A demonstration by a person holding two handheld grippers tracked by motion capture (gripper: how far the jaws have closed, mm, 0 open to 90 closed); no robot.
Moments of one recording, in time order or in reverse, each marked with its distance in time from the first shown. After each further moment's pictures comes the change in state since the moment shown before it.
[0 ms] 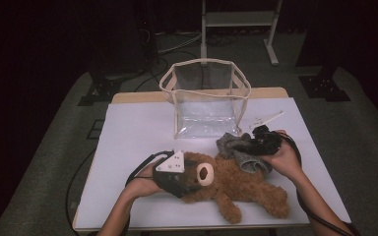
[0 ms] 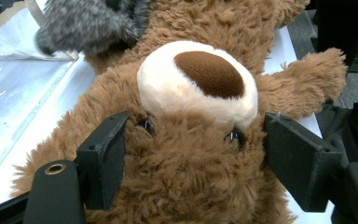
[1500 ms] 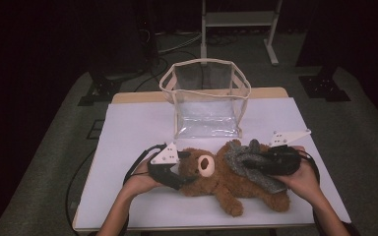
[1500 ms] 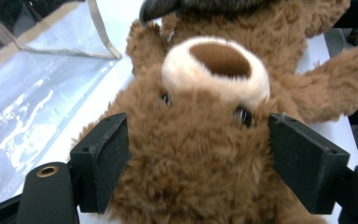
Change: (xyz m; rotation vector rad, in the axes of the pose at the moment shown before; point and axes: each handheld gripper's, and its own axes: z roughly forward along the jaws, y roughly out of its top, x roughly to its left) left arm 0.013 -0.004 -0.010 -0.020 0.103 -0.078; right arm 0.042 -0.037 -0.045 -0.141 0.045 -0.075
